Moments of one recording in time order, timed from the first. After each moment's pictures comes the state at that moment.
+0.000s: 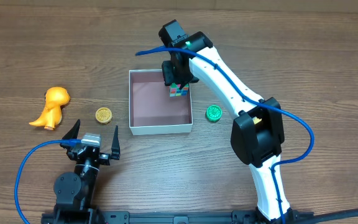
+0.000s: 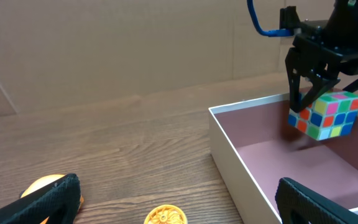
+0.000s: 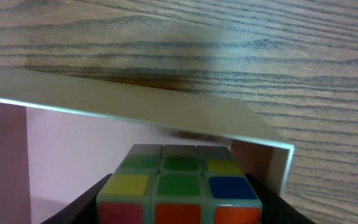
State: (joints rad) left arm -0.04 0.02 0.01 -0.07 0.07 0.11; right arm 0.56 2.30 2.10 -1.14 0.00 0.38
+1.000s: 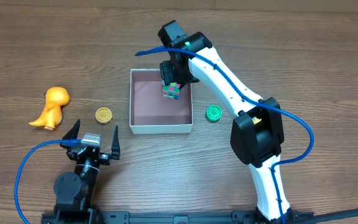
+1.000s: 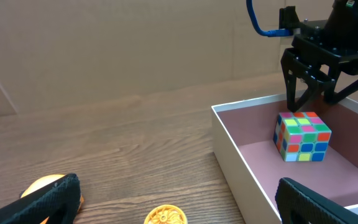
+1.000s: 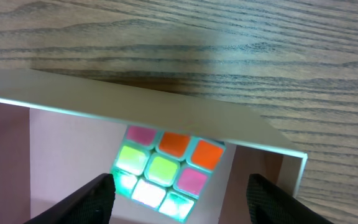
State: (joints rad) left arm -0.04 0.02 0.01 -0.07 0.07 0.11; right arm 0.56 2.30 2.10 -1.14 0.01 0.38
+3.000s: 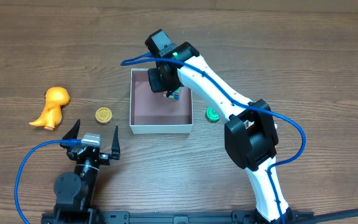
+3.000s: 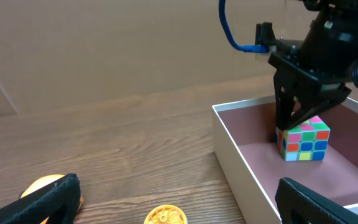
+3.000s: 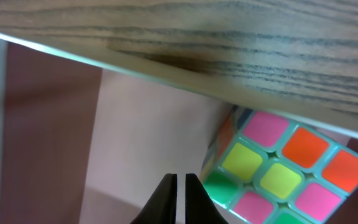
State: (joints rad) left arm -0.04 0.02 0.01 -0.07 0.07 0.11; right arm 0.64 2.30 2.02 -1.01 -0.10 0.38
